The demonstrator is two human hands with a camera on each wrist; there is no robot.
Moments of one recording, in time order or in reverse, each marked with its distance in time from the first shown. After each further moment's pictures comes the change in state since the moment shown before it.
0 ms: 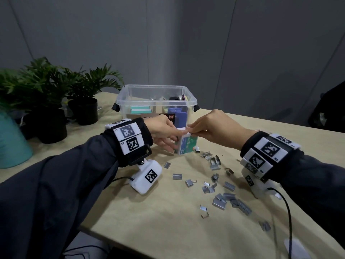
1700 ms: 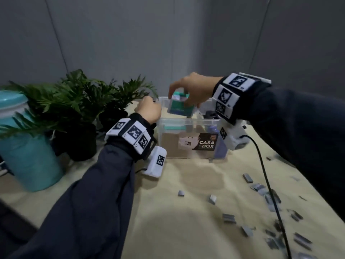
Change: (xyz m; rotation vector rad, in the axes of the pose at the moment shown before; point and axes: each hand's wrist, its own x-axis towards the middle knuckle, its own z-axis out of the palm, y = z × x) left_hand 0.048 -0.025 -0.144 0.254 0.781 0.074; right_hand 0.229 -0.007 -0.013 -0.081 -0.406 0.251
